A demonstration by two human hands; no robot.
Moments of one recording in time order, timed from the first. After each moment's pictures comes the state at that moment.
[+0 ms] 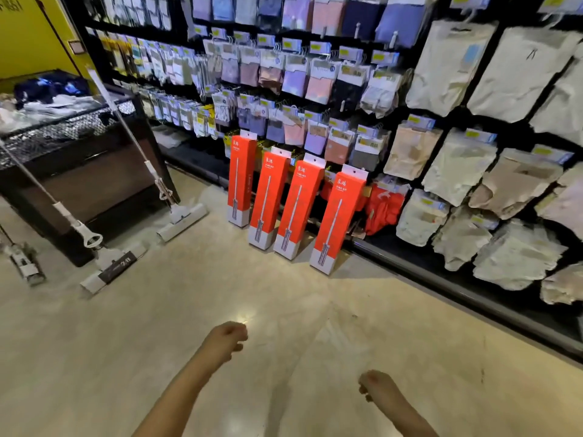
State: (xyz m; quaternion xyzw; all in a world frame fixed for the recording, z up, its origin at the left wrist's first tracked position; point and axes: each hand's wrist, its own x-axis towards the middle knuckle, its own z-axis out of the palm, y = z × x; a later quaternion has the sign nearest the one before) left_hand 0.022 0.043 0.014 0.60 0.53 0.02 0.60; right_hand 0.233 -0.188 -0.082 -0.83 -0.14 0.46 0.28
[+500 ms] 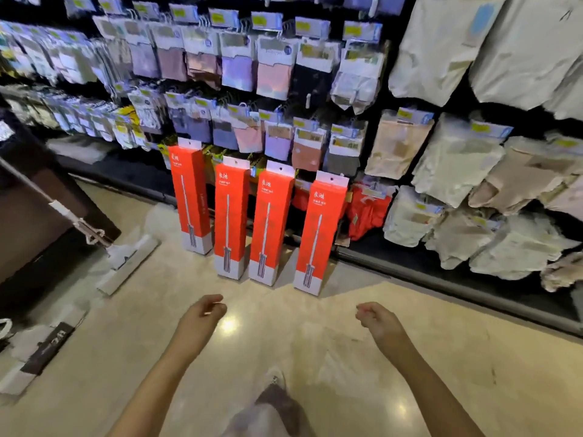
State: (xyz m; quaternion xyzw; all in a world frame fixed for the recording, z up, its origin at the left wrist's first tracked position) left_hand 0.243 0.319 0.007 0.69 0.49 0.06 0.53; right_hand 0.444 0.068 -0.030 -0.83 -0.10 0.31 0.45
